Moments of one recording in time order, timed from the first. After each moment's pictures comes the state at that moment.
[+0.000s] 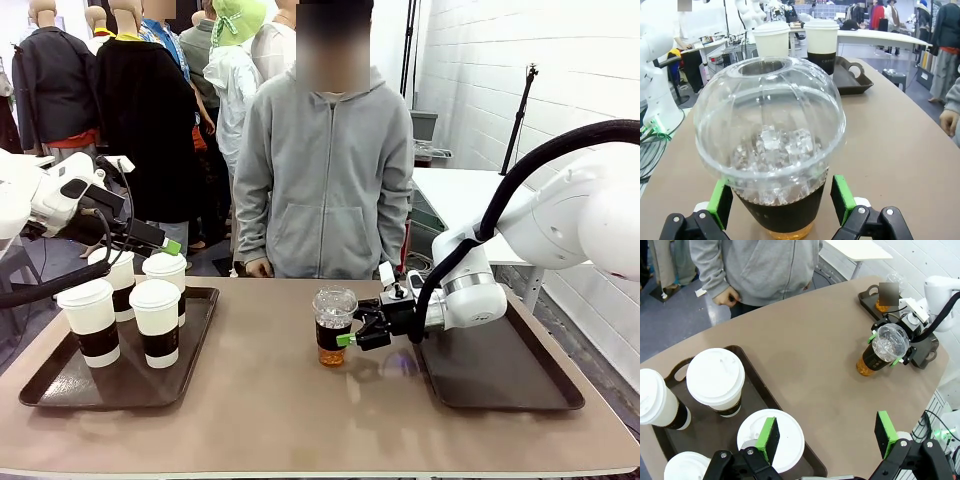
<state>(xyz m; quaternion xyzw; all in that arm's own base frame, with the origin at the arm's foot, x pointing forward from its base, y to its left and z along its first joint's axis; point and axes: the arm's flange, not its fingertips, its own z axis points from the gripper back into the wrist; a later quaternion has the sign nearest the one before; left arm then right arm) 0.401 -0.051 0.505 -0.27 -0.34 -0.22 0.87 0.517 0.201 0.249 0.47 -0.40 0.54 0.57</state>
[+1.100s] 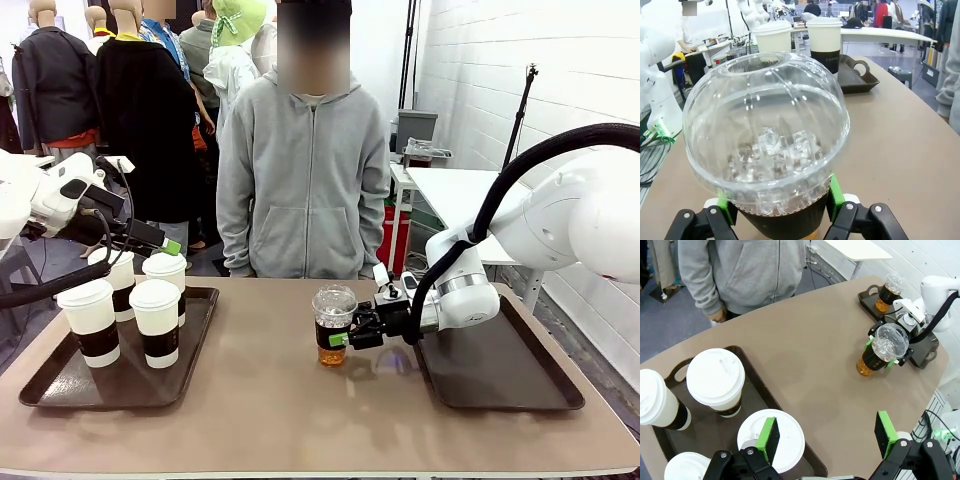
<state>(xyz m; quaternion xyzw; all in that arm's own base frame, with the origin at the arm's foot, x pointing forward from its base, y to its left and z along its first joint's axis) 0.401 -0.050 0.505 -0.27 -0.34 -0.22 0.87 0.520 0.210 0.244 0.49 -0.39 0.53 0.57</state>
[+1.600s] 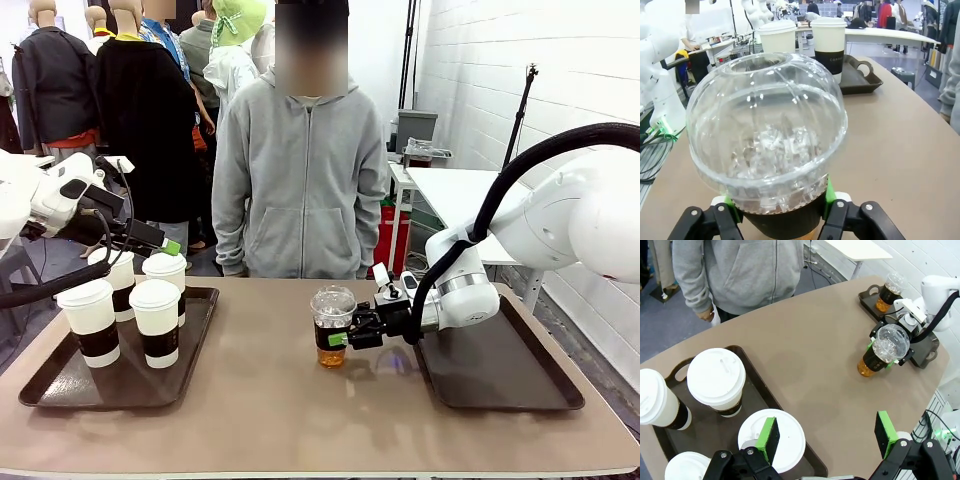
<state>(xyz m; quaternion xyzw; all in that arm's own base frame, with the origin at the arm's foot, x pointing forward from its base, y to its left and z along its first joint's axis) 0.401 -0.050 0.505 -0.27 -0.34 -0.22 0.87 0.519 0.210 0.245 0.49 -0.38 0.54 0.57</state>
